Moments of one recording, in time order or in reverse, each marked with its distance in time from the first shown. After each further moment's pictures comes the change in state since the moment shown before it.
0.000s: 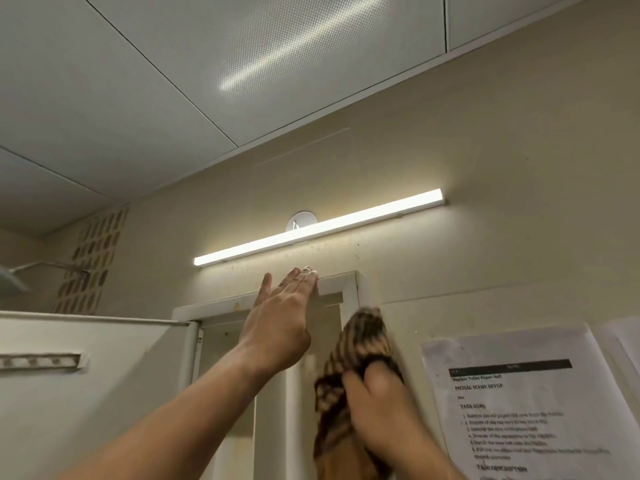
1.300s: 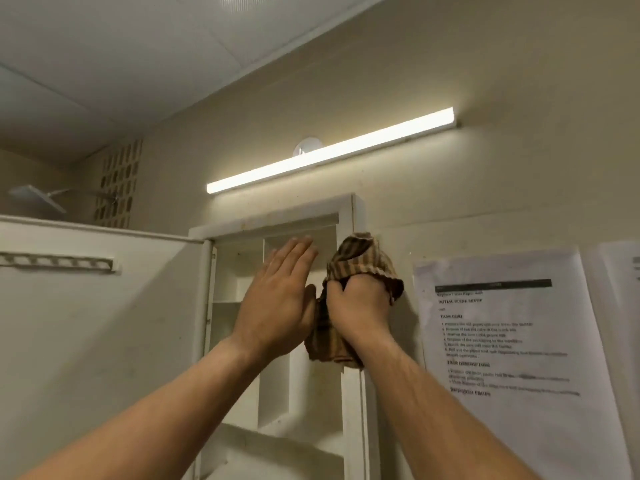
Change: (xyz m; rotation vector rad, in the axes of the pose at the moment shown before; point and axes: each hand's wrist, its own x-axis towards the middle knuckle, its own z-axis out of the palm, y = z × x) left_hand -0.096 0.033 0.013 0.002 0.065 0.028; right_hand -0.002 -0.001 0.012 0.069 0.176 -0.074
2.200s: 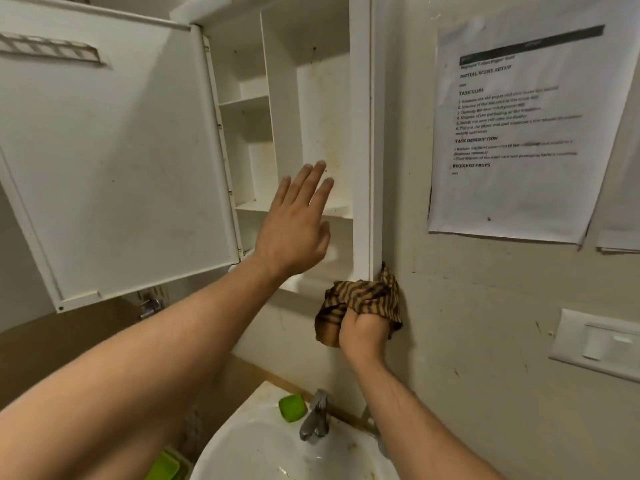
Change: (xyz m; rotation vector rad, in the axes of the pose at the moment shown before) left_hand -0.181 0.041 0.027 0.126 -0.423 -0.025; right_hand -0.309 0.155 0.065 0.105 0.115 0.408
